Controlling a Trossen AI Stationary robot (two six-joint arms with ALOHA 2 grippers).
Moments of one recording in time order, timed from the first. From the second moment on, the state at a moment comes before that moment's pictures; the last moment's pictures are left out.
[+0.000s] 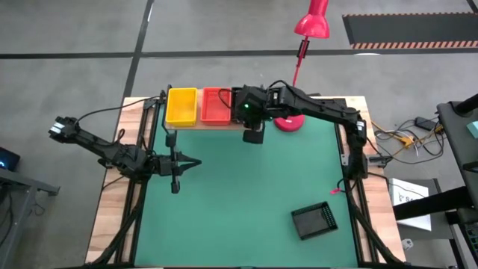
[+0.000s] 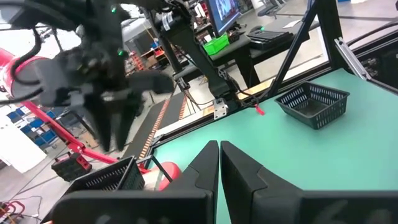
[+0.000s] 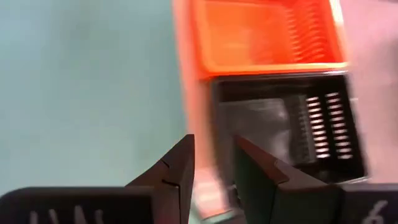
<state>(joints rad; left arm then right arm) -0.41 0.71 0.56 0.12 -0.51 0.43 -0.19 1.97 2.18 -1.20 0.17 -0.20</state>
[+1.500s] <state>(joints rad) -0.41 0.76 0.56 0.23 -0.51 0.40 0.64 1.80 1.50 -0.79 0.32 0.51</state>
